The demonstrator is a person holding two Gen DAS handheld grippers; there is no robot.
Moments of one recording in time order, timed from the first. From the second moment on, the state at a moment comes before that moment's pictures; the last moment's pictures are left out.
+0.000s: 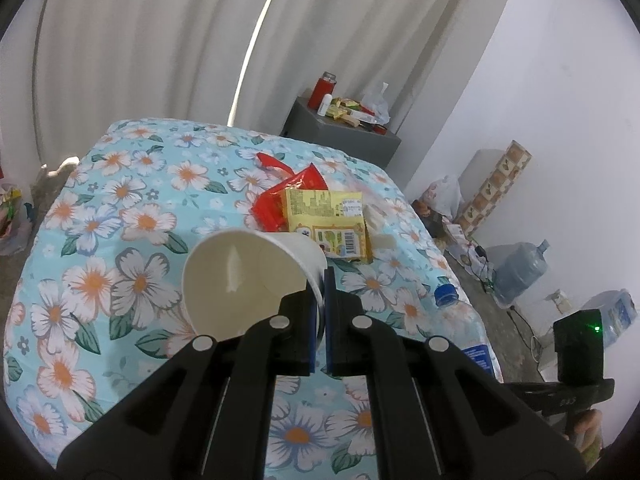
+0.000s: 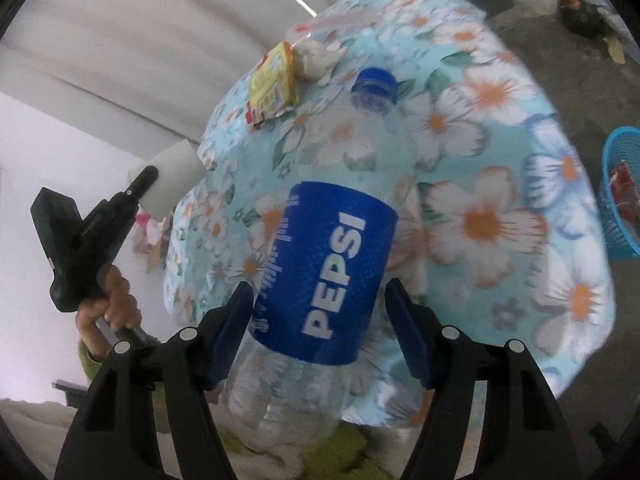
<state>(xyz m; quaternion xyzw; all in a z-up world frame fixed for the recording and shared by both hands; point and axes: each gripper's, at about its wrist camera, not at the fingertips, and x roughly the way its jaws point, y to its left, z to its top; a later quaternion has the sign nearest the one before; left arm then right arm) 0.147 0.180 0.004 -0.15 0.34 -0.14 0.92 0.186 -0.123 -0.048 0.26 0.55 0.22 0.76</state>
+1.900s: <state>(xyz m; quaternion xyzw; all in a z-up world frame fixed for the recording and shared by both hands) 0.121 0.078 -0.045 0.04 0.40 -0.18 0.90 0.217 -0.129 -0.060 0.32 0.53 0.15 0.77</state>
